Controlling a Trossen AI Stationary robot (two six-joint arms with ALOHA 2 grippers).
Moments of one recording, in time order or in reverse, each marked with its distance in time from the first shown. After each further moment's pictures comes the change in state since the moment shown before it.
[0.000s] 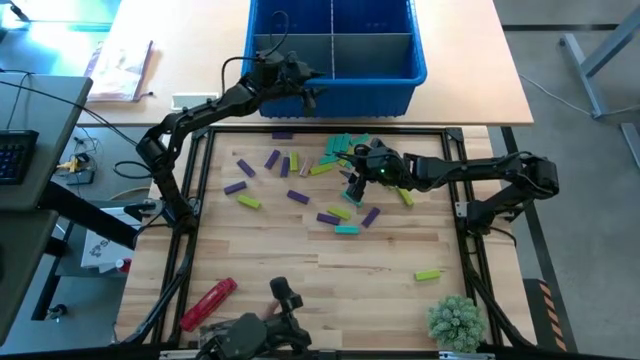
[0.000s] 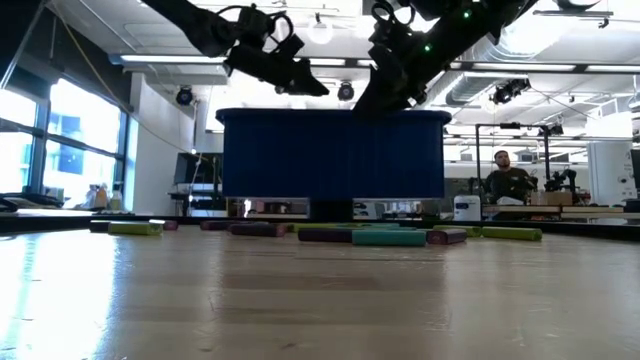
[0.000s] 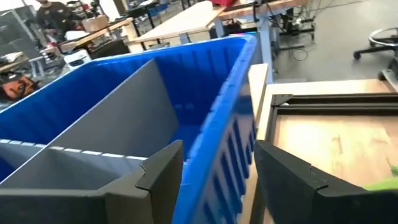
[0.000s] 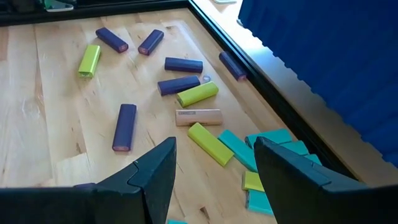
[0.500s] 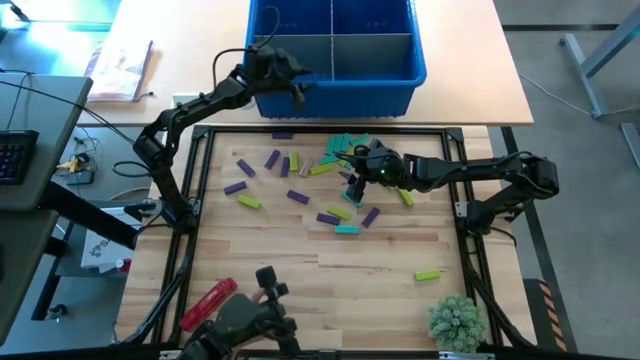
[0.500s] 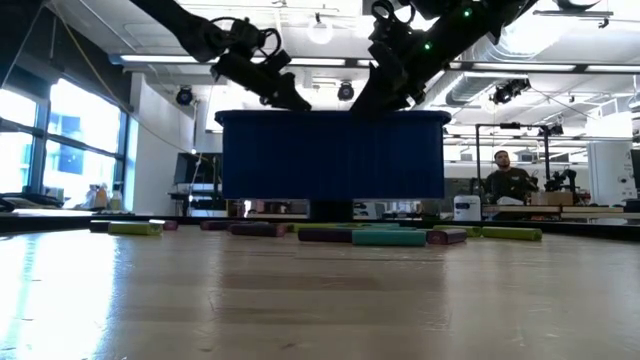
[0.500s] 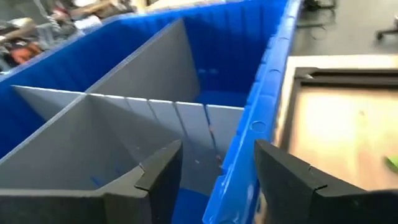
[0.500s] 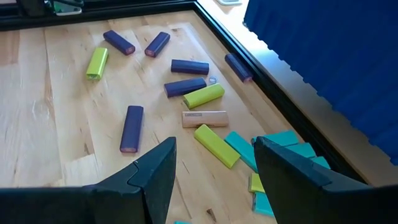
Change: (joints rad) left arm 0.094 -0.002 0.000 -0.127 0.027 0.042; right arm 0.002 0.000 0.000 0.008 -0.014 0.007
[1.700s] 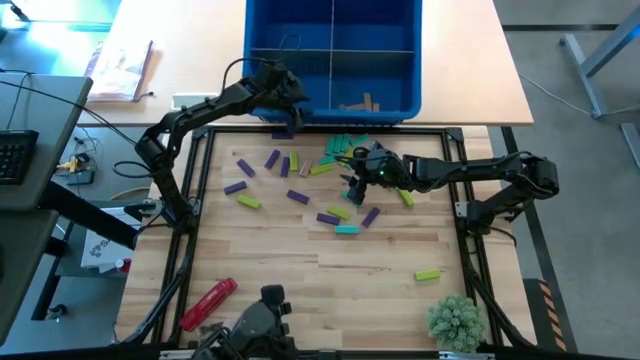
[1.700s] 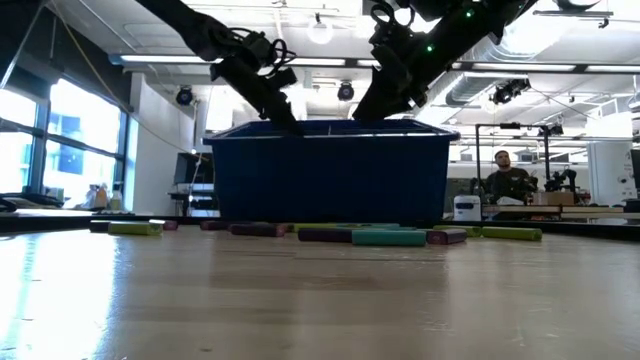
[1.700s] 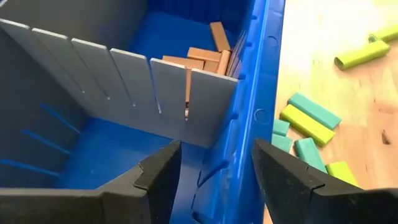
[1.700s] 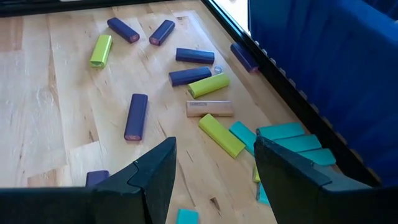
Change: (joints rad) left arm -0.061 0.001 -0.023 -0.295 -0.071 0.184; right arm 0.005 0.001 0.000 -0.039 -0.018 0.004
